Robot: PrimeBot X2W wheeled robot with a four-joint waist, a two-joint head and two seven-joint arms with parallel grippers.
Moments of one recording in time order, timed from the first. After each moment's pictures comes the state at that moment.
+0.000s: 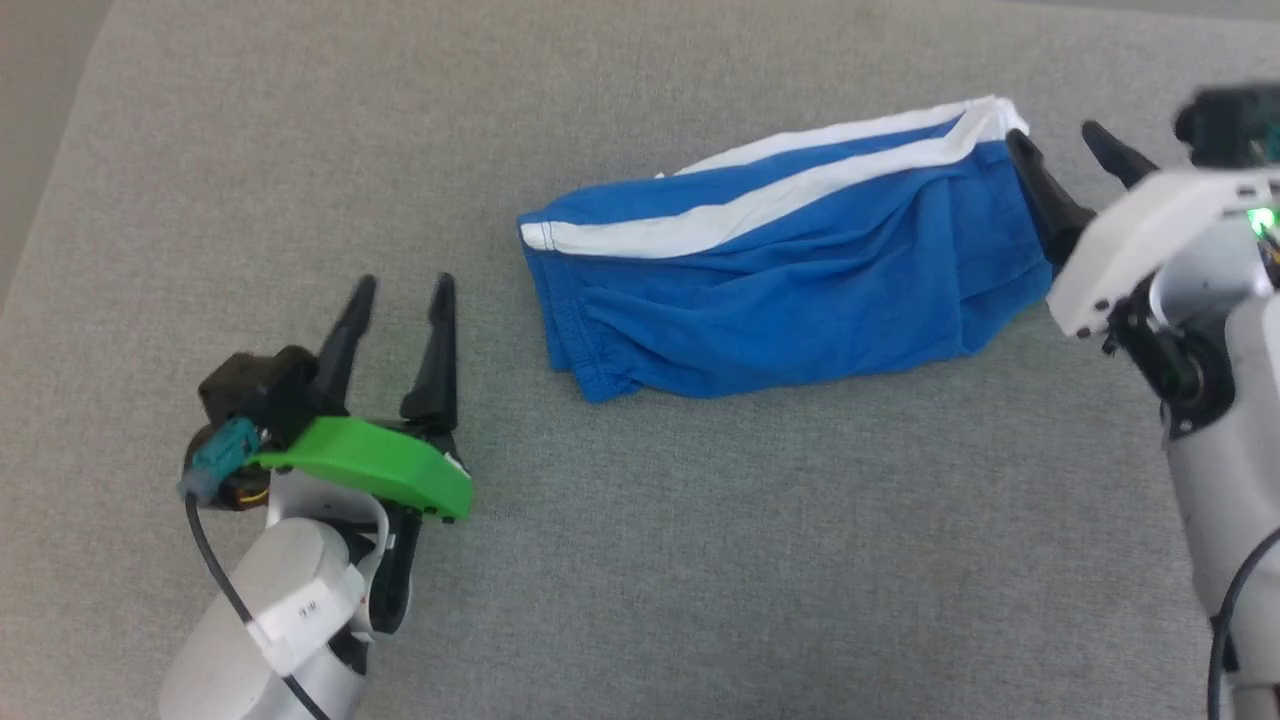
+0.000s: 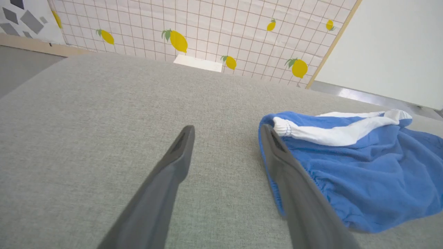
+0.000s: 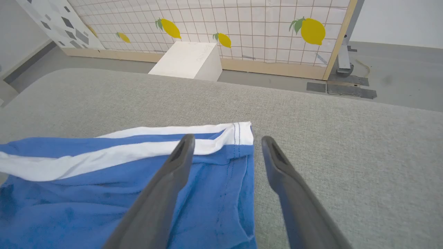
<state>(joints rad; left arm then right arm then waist) -0.35 0.34 -0.41 0.09 -0.64 0.15 -0.20 -0.67 -0.26 0.08 0.40 0.39 0.13 0.28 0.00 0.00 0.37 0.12</state>
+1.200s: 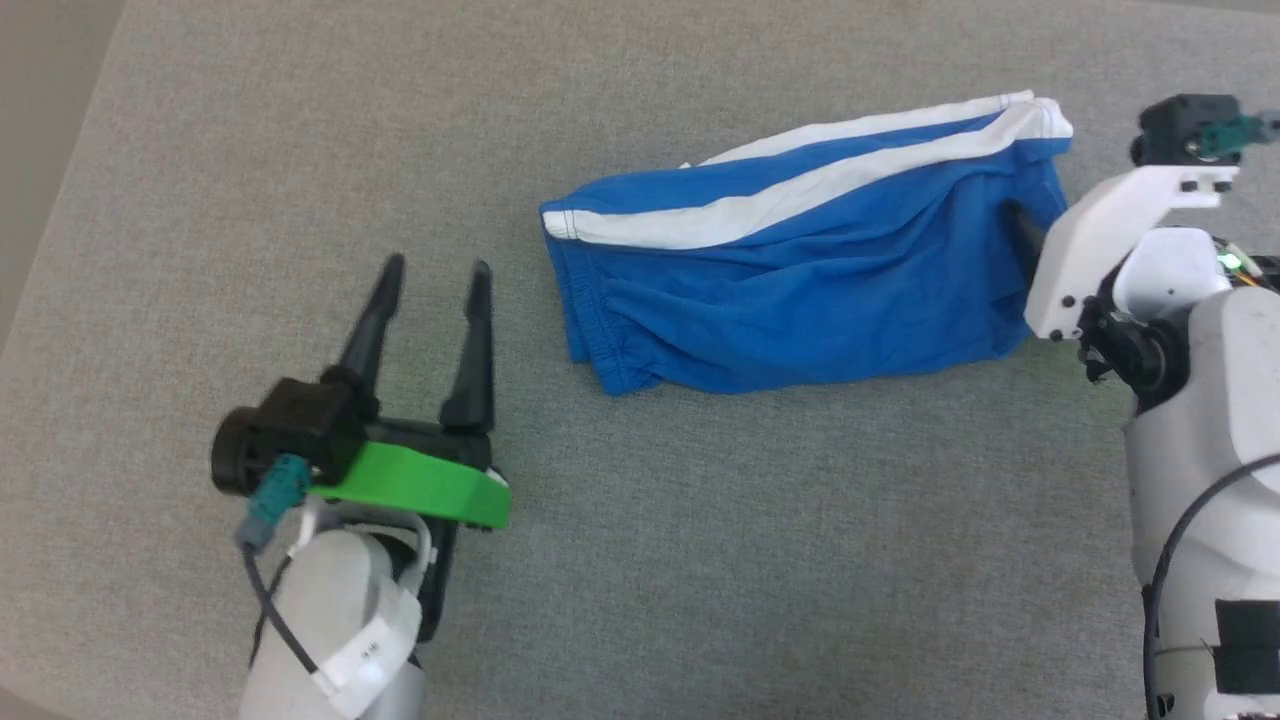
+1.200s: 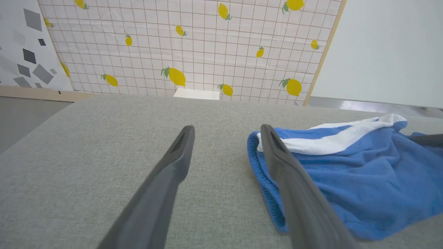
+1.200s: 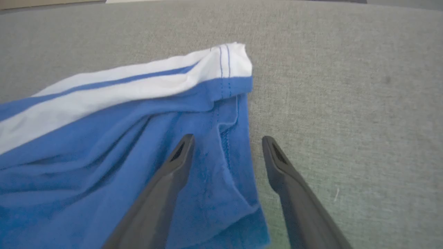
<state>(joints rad) -0.29 0.06 -0.11 0.10 -0.19 -0.11 -0.26 -0.72 -0.08 -0.19 0.51 0.08 0.13 0.55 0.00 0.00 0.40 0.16</state>
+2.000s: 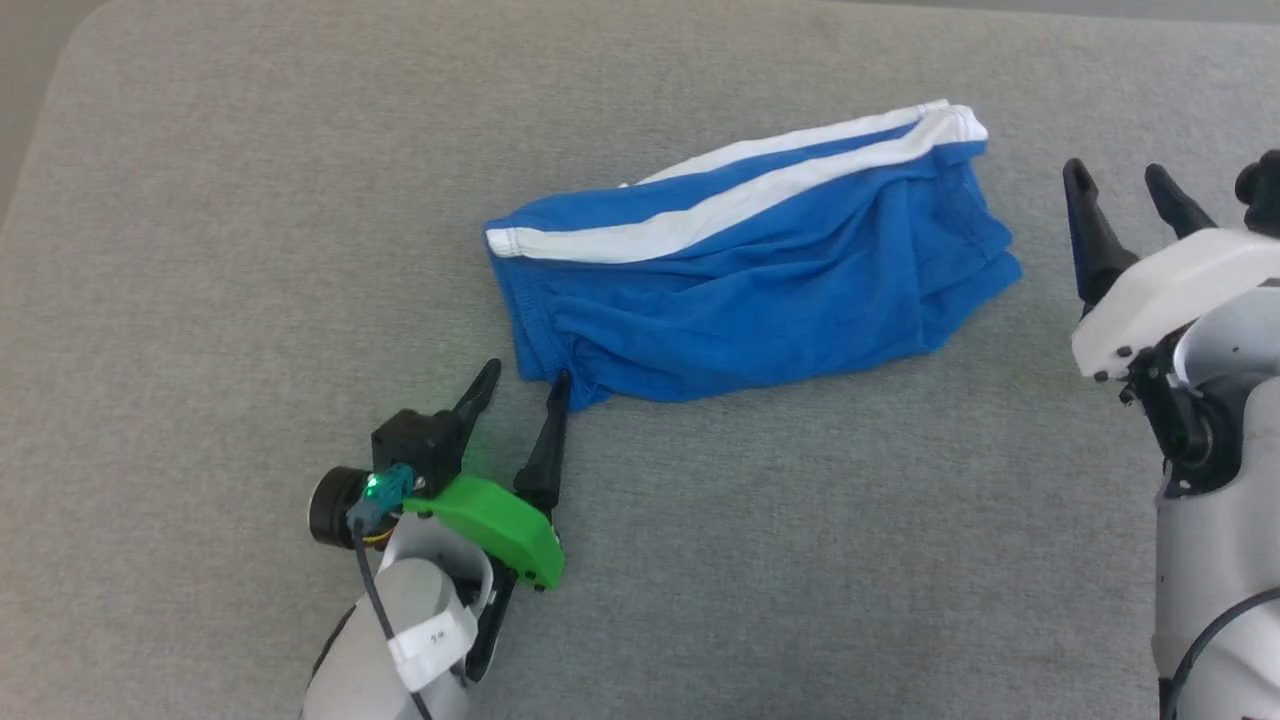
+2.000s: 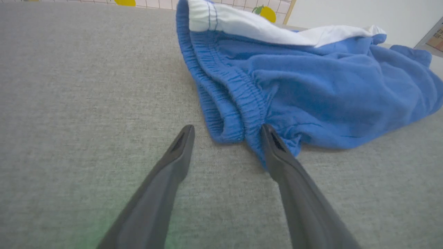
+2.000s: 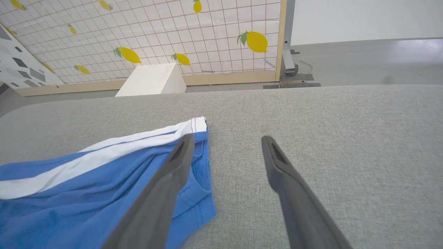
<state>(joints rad) -0.34 0.08 -0.29 0.44 -0.30 -0.09 -0.26 -0.51 -0.06 -0.21 0.16 0.16 0.13 0.35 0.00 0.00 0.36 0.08</state>
